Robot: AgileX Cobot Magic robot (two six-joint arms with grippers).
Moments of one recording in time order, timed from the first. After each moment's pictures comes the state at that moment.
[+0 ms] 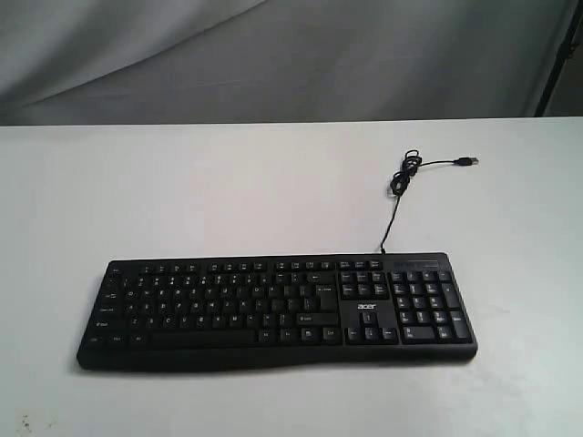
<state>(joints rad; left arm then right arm) -0.18 0.00 0.00 0.04 0.26 -0.02 0.05 1.52 -1.62 0.49 1.05 -0.75</state>
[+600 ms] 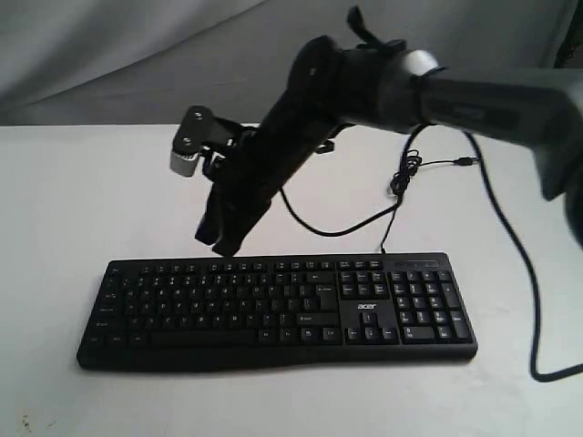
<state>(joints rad) -0.18 0.00 0.00 0.04 0.26 -0.02 0.61 2.22 -1.79 0.63 0.96 -1.17</state>
